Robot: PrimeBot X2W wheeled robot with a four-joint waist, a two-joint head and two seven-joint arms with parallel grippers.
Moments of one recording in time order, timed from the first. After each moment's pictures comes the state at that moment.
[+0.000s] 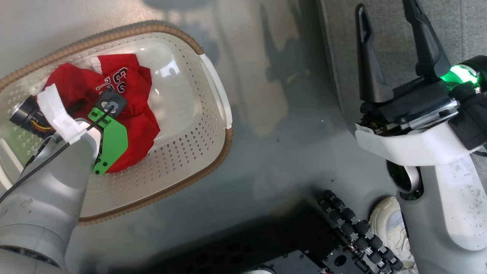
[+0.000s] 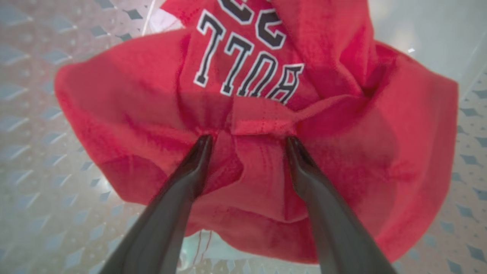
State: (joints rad) left arm -1.01 0.26 -0.71 1.29 0.01 -0.10 0.04; right arm -0.51 -0.05 0.14 -0.21 0.14 0.13 -0.26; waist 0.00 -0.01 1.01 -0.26
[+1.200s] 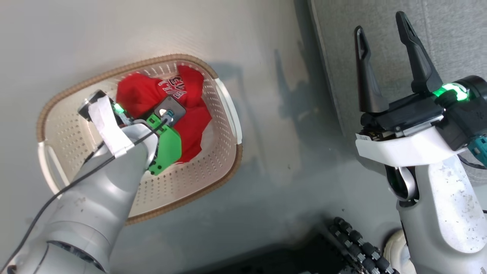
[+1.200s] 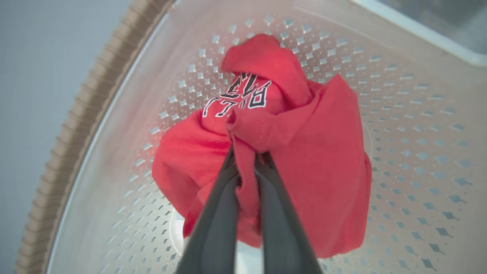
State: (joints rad) left arm -1.01 0.10 -0.80 1.28 -0.04 -0.12 -0.15; right arm -0.46 -0.05 0.11 -0.13 0.12 0.13 -0.26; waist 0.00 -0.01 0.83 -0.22
